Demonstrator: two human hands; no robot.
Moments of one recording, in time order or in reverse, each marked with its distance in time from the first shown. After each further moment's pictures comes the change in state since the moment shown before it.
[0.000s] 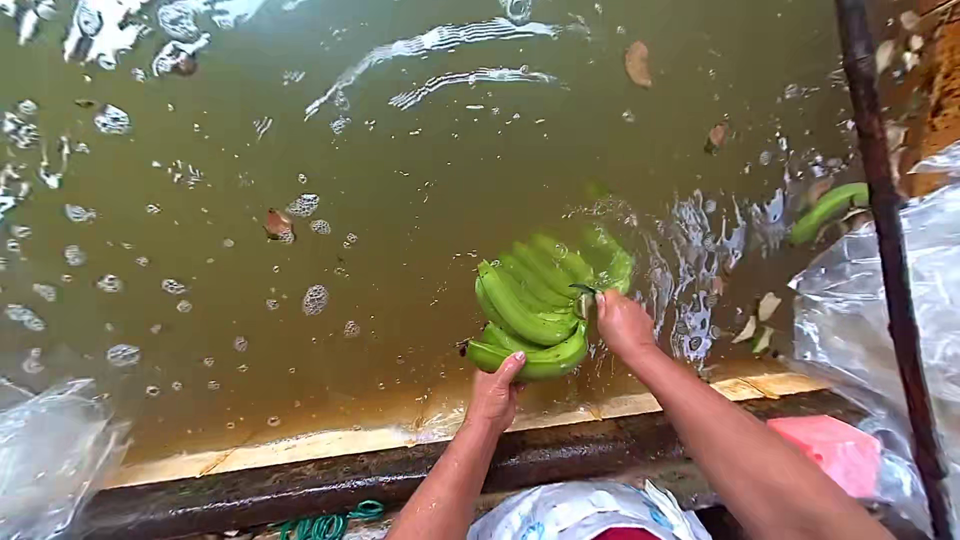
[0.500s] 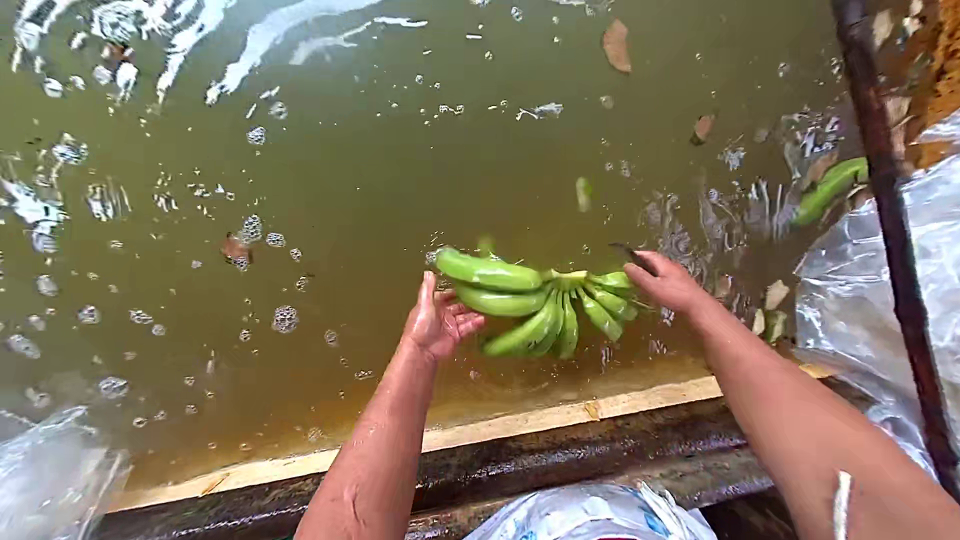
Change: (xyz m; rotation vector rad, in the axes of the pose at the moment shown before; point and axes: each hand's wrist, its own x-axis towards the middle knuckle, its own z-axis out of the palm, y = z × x) left_hand 0.062 0.109 0.014 0.296 -0.002 -0.020; right_hand 0.056 0.081 -0.053 0.378 0.058 -0.234
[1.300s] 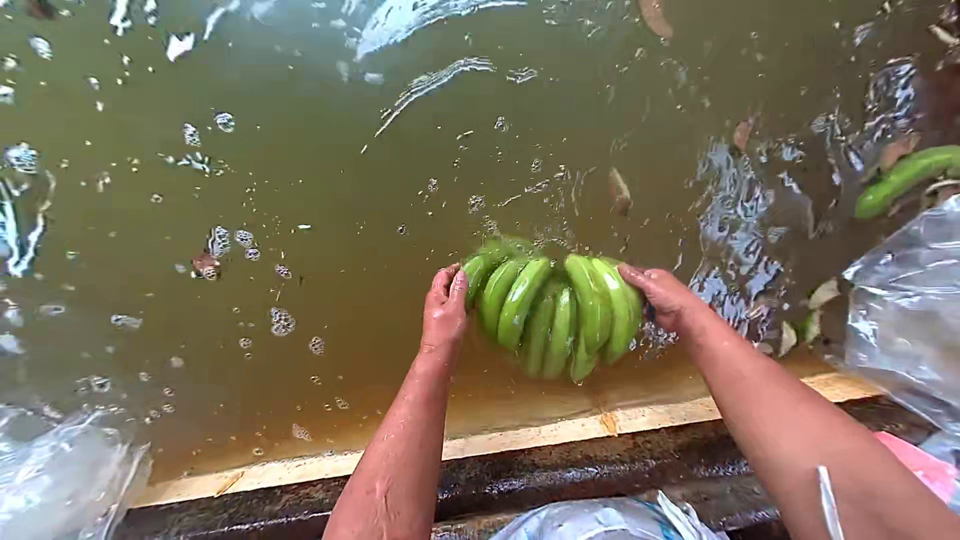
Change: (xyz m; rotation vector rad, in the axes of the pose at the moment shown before) left_hand 0.040 -0.015 -0.007 0.532 0.047 0.473; right_hand 0.027 -0.010 0.048 0.590 -0.144 0.329
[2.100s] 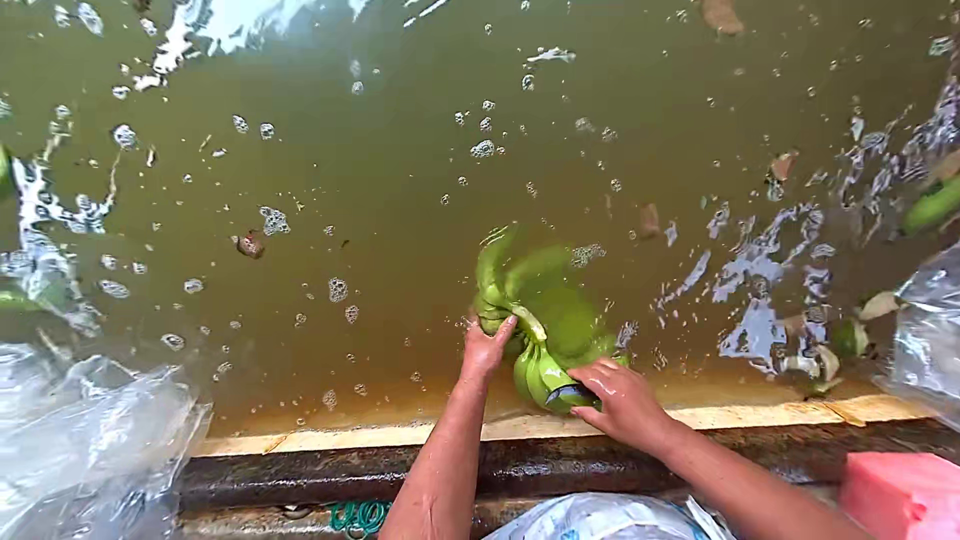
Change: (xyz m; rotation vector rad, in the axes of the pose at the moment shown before) left_hand -0.046 -0.054 -0.001 -0.016 0.071 -0.324; right_hand -0.118 0.063 0.104 -0.850 -0.171 -0.930
